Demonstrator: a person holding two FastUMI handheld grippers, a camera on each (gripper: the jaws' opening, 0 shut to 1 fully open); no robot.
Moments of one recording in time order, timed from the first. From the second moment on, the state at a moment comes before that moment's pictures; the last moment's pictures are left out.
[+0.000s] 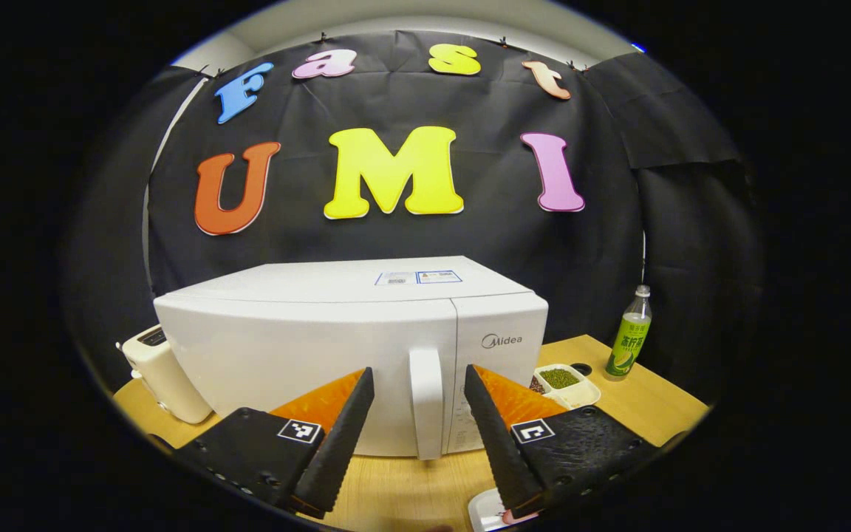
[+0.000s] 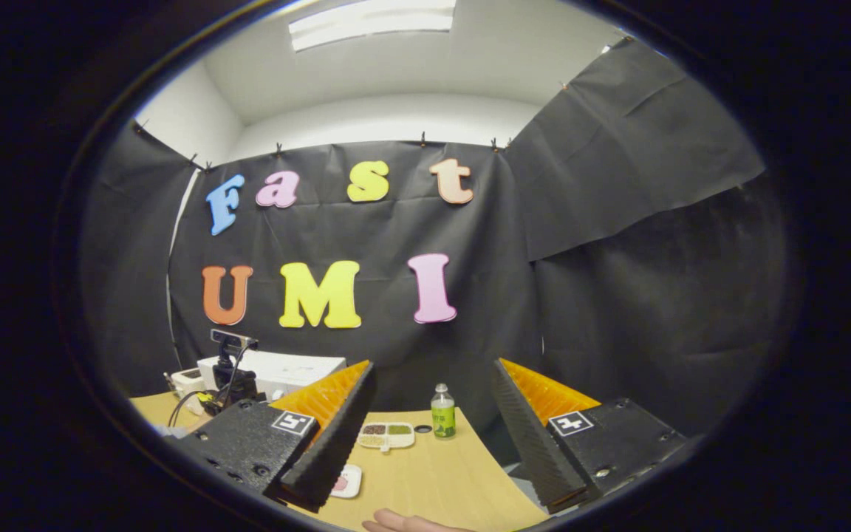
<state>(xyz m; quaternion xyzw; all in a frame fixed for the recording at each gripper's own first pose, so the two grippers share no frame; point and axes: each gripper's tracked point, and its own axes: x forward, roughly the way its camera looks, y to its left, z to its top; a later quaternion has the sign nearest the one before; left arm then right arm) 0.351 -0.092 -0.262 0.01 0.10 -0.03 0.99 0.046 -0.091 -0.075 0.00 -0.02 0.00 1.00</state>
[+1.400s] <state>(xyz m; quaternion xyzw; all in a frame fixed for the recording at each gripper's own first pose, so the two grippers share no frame) 0.249 -0.067 -0.272 0.02 0.07 -0.10 0.99 0.068 -0.051 -0.138 -0.01 0.05 0.02 1.00</state>
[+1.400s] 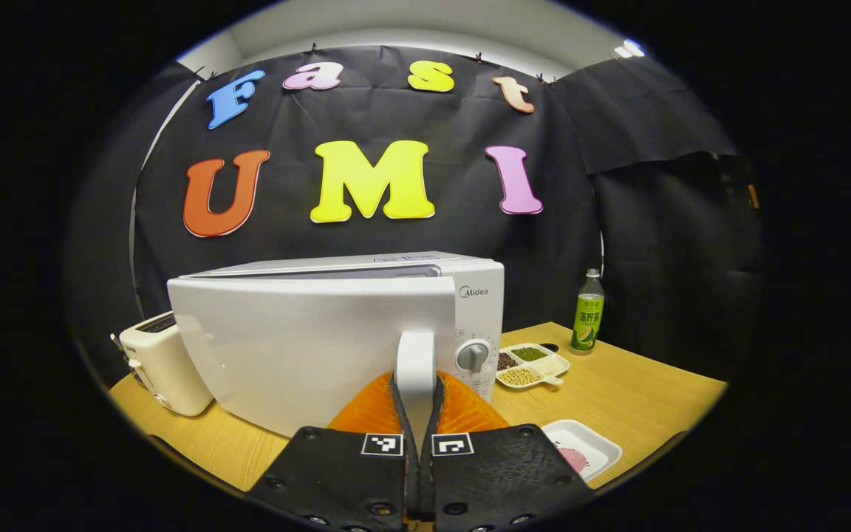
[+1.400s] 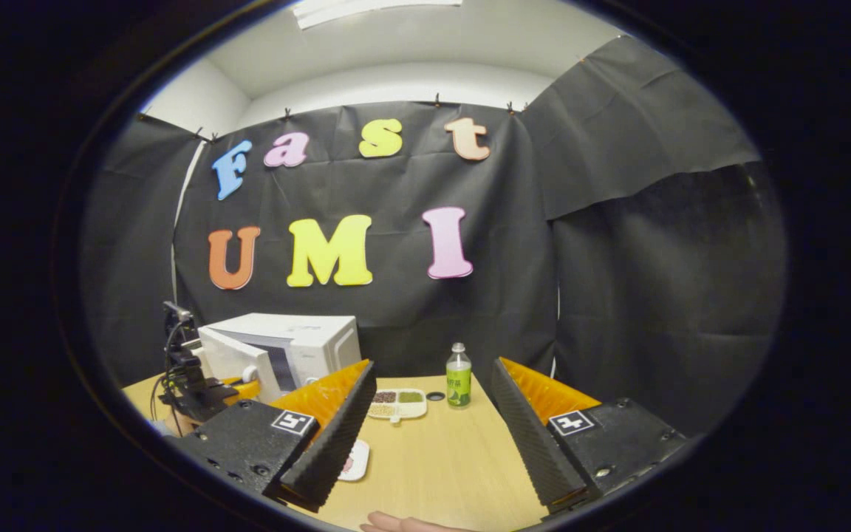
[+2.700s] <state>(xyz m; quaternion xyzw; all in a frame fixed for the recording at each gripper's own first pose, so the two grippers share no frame) 0.008 0.183 -0.207 0.00 0.07 0.11 0.99 0.105 0.078 -0.199 -0.04 0.14 0.11 0.98</state>
